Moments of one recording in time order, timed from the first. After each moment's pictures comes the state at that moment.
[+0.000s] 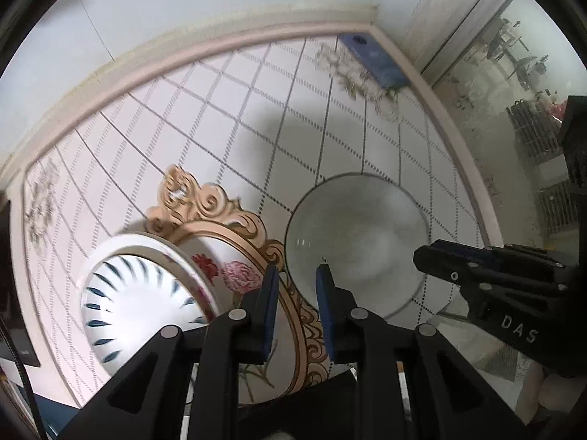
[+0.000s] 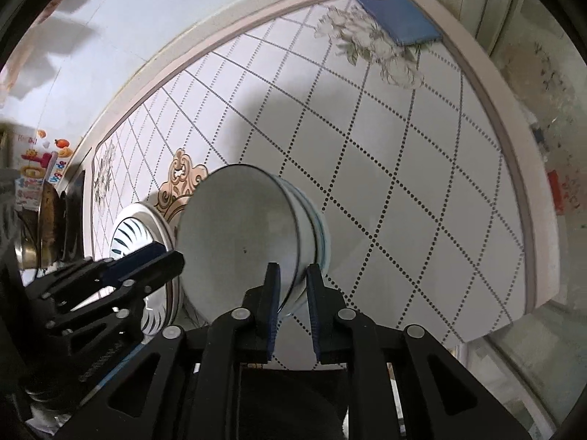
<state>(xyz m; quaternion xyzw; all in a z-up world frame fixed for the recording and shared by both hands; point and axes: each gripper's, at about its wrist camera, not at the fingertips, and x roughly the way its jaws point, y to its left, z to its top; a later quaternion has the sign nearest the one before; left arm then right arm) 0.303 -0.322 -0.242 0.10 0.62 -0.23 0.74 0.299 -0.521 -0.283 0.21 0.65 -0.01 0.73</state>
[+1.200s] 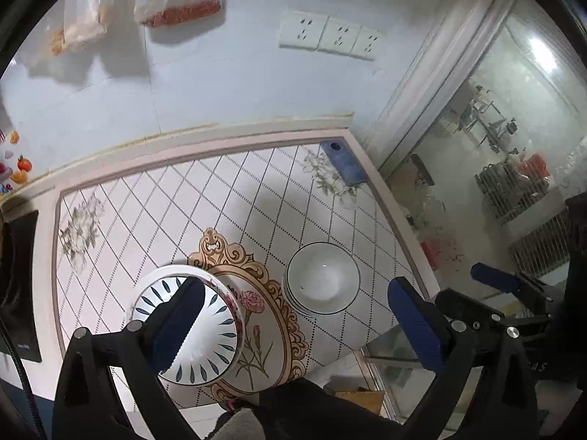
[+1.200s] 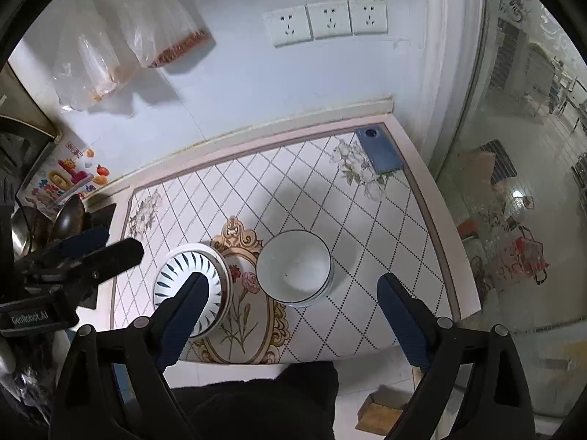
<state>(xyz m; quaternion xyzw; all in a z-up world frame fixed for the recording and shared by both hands) 0.271 -0.254 -0.108 0.00 0.52 -0.26 0.82 0.207 -0.472 -0.081 0.13 0.51 -0.05 0.85</state>
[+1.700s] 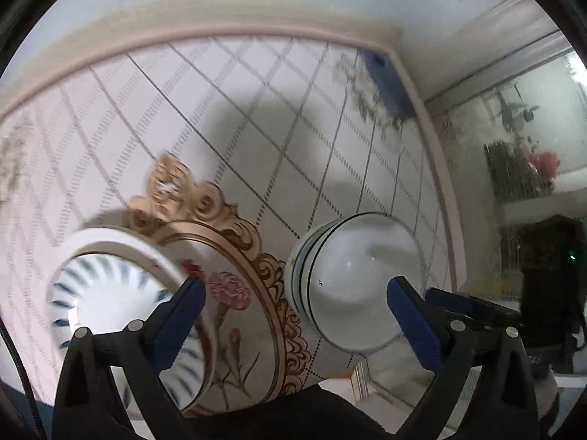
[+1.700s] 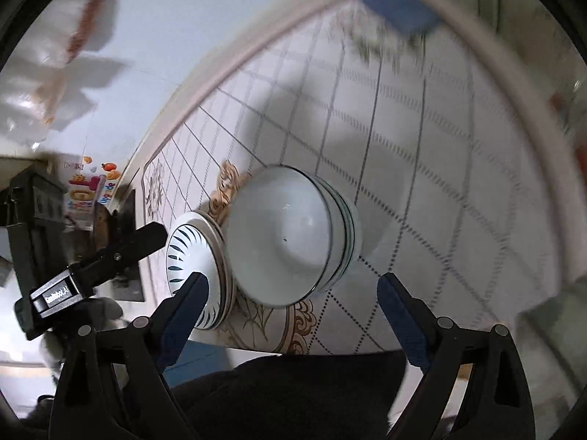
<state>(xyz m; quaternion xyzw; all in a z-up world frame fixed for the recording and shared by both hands) 0.353 -0.299 -0.282 -0.03 0.67 -0.25 0.70 0.275 -0.546 -0.288 0.34 0.62 0.05 0.71</state>
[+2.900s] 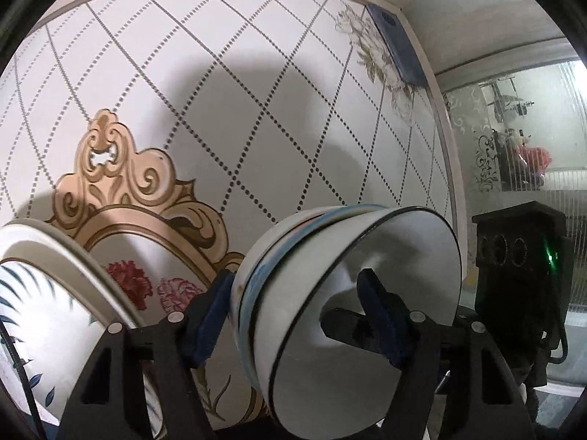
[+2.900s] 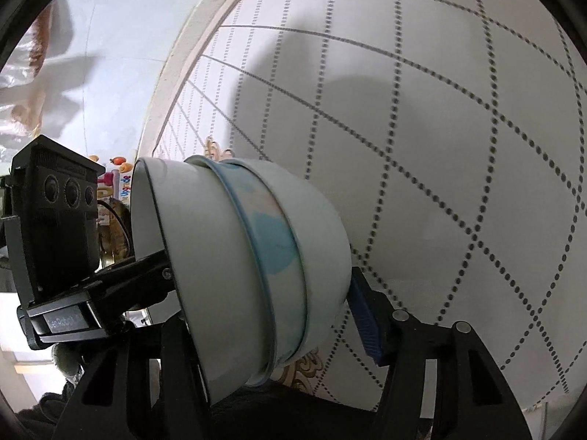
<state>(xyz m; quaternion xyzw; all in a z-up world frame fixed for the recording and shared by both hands) 0.357 -0.302 -0.326 -0.05 0.71 -0.27 0.65 0.323 -0.512 -0.403 0.40 0.63 0.12 0.66</state>
